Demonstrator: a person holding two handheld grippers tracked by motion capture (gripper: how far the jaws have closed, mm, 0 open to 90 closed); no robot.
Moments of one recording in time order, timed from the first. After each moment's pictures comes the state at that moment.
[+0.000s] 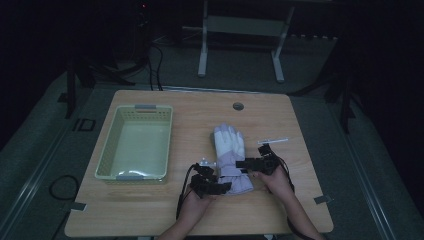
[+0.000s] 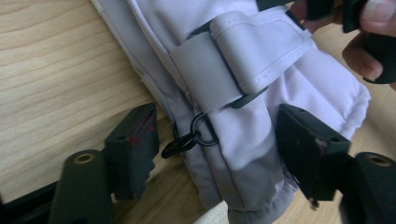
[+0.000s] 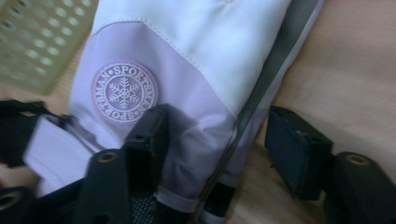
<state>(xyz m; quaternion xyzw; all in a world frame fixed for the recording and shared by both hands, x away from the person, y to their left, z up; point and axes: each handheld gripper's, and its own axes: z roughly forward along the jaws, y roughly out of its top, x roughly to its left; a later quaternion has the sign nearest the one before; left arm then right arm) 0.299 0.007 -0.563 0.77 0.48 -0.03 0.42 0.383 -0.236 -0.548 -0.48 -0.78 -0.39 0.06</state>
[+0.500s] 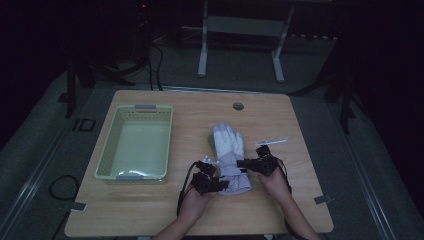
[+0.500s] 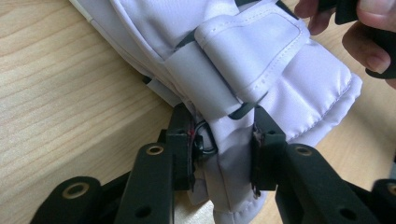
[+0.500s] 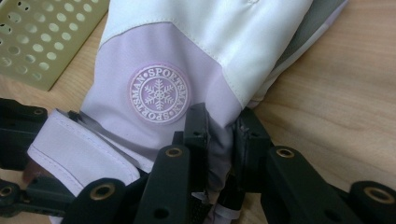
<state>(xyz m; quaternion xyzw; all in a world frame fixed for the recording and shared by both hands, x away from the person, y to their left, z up) 0.305 0.006 -0.552 0.79 0.46 -0.05 0.40 0.370 -0.224 -0.534 -0.47 -0.79 -0.39 0.01</state>
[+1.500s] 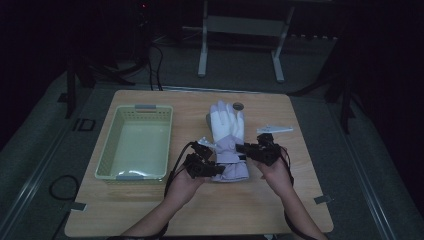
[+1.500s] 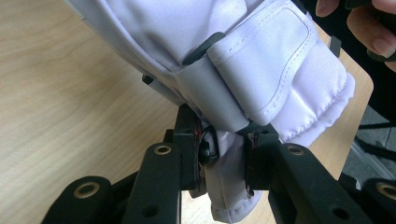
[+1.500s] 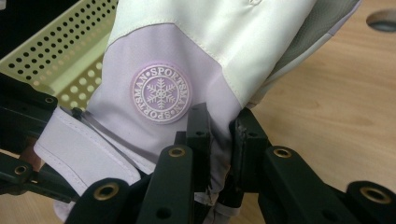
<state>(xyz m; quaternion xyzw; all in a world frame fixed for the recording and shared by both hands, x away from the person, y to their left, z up) 0.320 0.032 -0.471 0.83 0.39 -0.01 0.39 0.357 -0.200 -0.453 -0.42 -0.79 -0.43 -0.08</state>
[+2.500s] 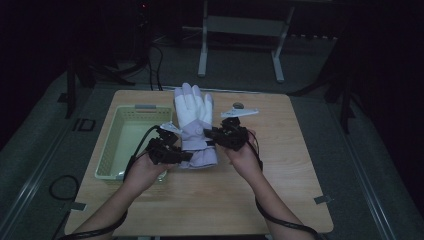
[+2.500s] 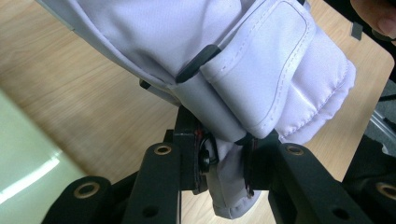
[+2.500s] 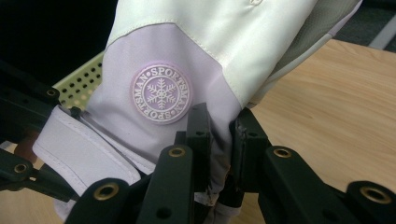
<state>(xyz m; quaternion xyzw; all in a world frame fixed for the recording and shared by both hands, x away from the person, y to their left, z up) 0.325 0.127 -0.426 0.85 0.38 0.03 0.37 0.367 -0.101 -0.413 -0.38 -0.80 -0.45 -0.10</state>
